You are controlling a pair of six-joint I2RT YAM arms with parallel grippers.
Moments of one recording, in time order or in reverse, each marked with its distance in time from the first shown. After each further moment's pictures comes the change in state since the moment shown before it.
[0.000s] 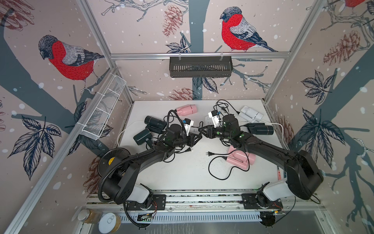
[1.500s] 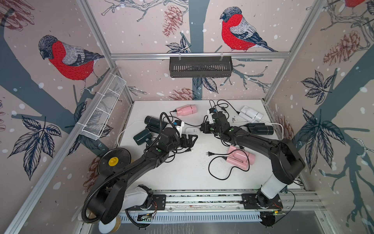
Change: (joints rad) left arm 0.027 -0.224 -0.089 -0.140 -0.226 -0.039; right arm 0.033 0.231 0.177 -0.095 0.424 -0.016
